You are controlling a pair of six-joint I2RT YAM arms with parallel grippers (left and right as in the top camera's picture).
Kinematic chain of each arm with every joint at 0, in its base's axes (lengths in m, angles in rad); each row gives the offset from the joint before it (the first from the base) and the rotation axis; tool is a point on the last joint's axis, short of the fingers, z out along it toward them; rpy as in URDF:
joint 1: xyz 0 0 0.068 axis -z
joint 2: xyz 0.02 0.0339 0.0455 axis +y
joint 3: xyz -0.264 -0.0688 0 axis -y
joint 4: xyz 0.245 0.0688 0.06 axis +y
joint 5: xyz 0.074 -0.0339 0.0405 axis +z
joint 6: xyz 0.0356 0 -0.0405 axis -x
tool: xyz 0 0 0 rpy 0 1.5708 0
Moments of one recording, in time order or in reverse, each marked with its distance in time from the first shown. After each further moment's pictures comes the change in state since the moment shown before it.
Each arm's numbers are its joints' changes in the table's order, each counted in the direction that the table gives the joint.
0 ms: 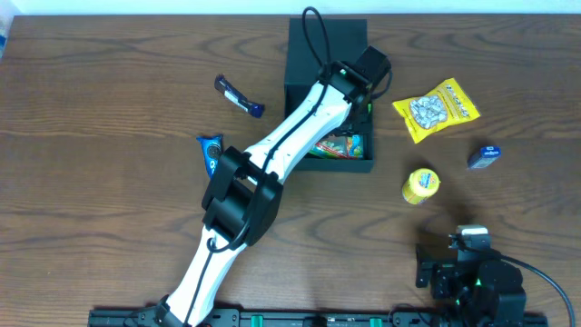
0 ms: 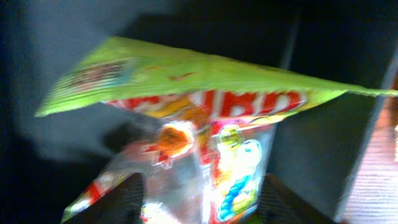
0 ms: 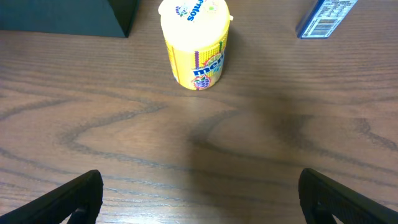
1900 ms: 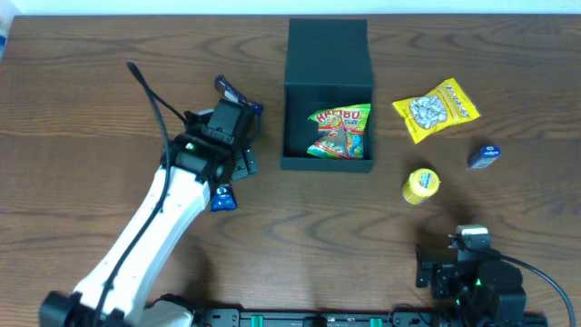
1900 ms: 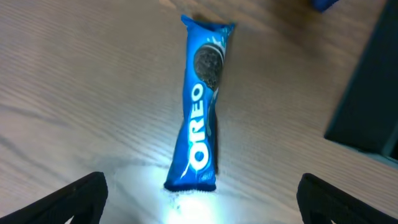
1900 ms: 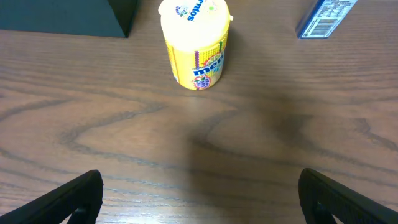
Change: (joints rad) left arm -0.310 -0.926 -1.020 -0.149 0.234 -0.101; right arm 0.000 0.000 0.000 0.000 0.000 0.000
